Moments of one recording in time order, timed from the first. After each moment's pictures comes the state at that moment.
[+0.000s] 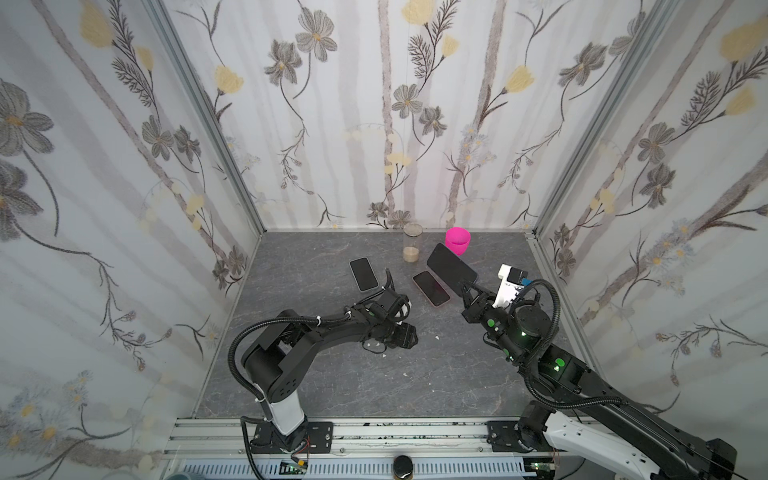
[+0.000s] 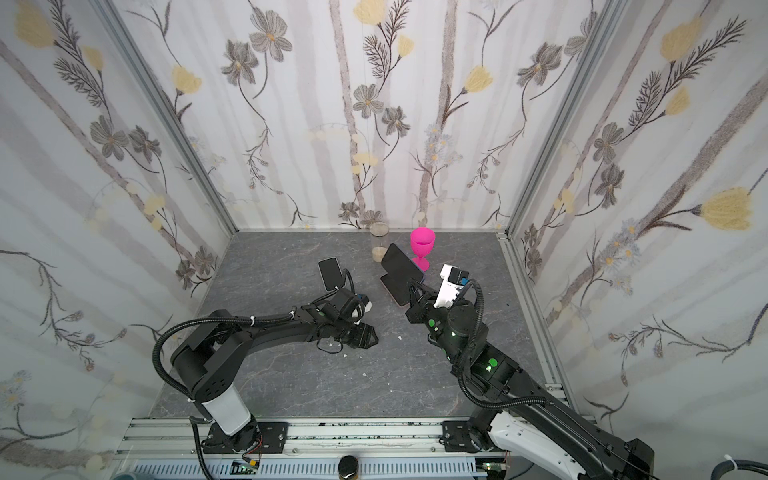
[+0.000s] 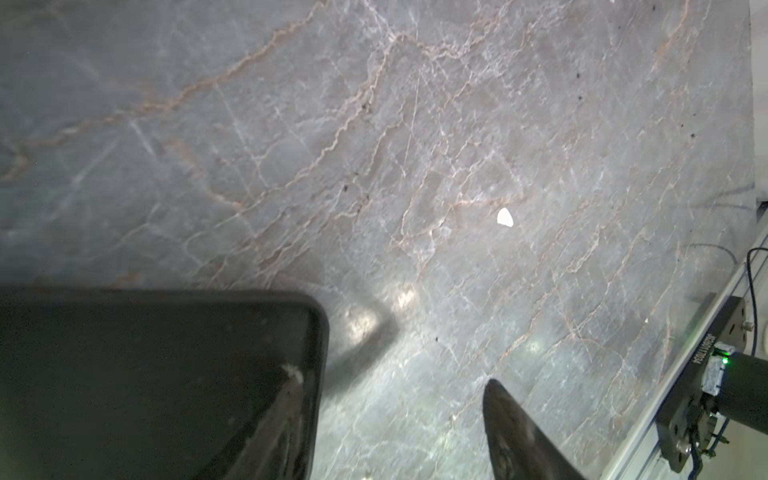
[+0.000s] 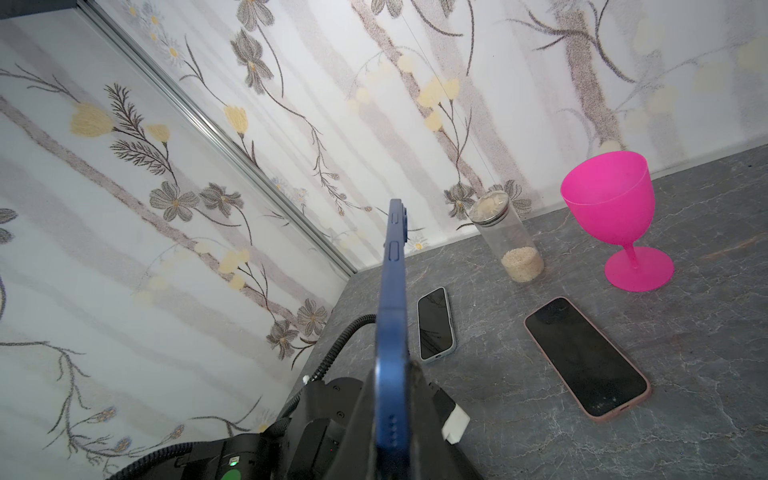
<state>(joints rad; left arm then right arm) -0.77 1.76 0.97 -0.24 0.32 -0.47 0.83 0.76 0.69 0.06 0.34 0.69</state>
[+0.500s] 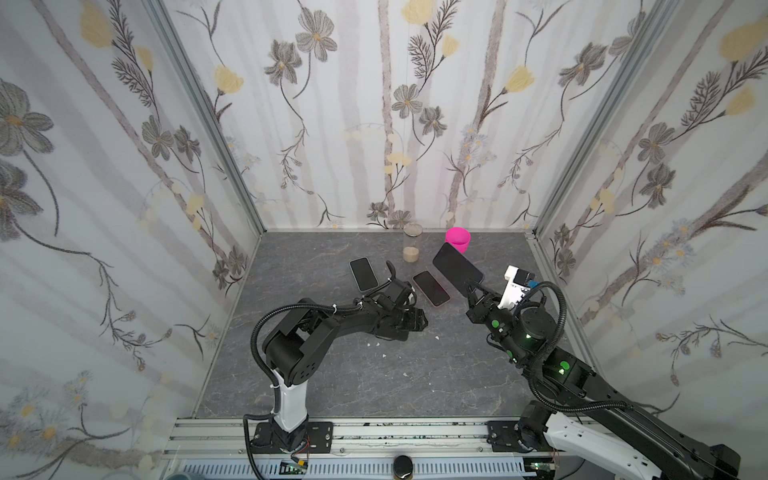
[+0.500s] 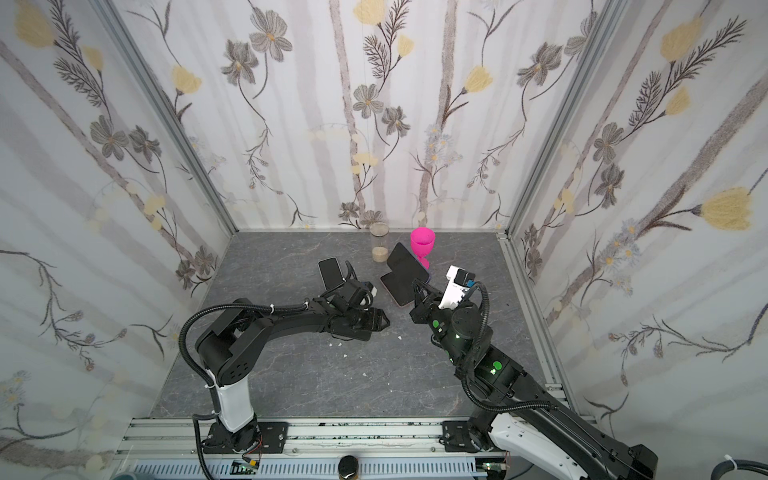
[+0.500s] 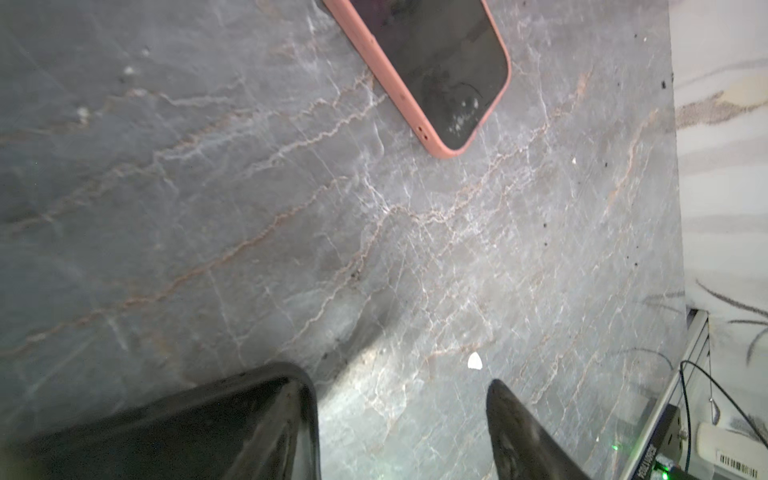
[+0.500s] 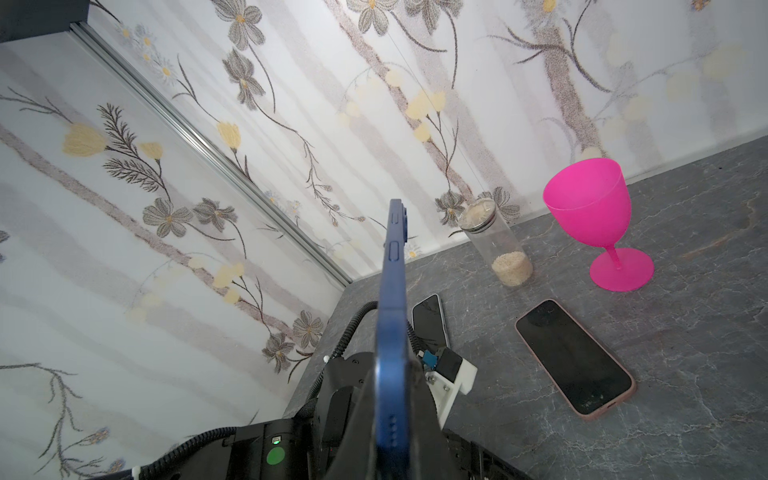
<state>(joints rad) -0.75 1.89 1.08 -0.08 0.29 -0.66 0.83 0.73 0.69 0.04 0.37 0.70</state>
